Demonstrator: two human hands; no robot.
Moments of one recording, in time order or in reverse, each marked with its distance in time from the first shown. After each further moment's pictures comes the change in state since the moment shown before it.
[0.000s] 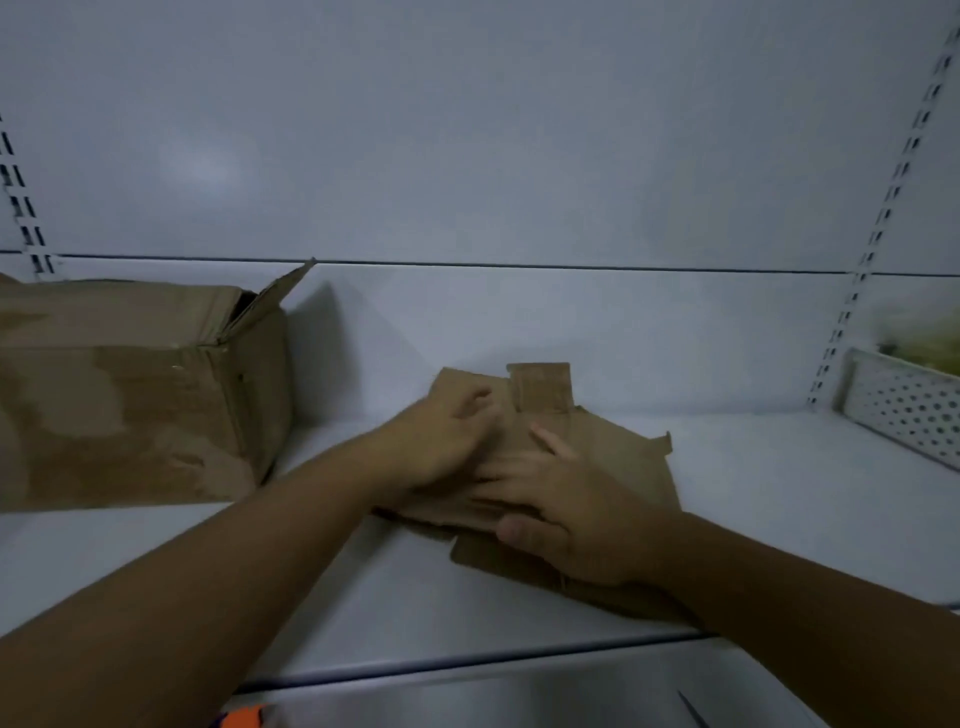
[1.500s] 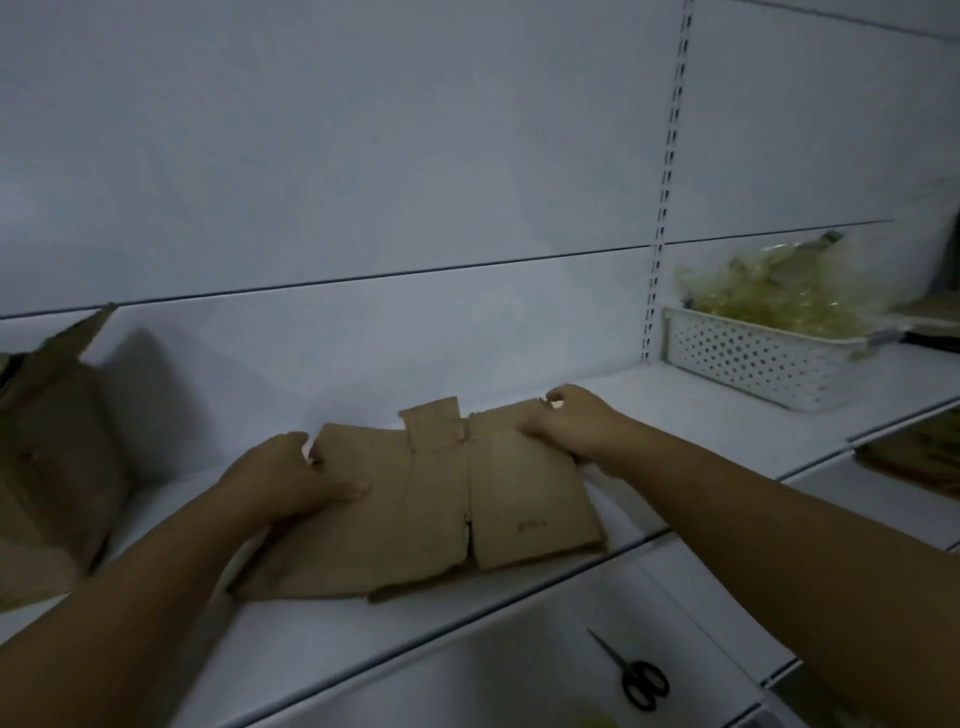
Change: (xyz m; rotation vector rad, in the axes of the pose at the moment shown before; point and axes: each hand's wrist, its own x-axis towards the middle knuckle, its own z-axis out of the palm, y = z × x) left_hand 0.028 -0.026 0.015 0.259 0.021 -0.302; right_hand -0.077 0.084 -0.041 0.577 0.426 1.206
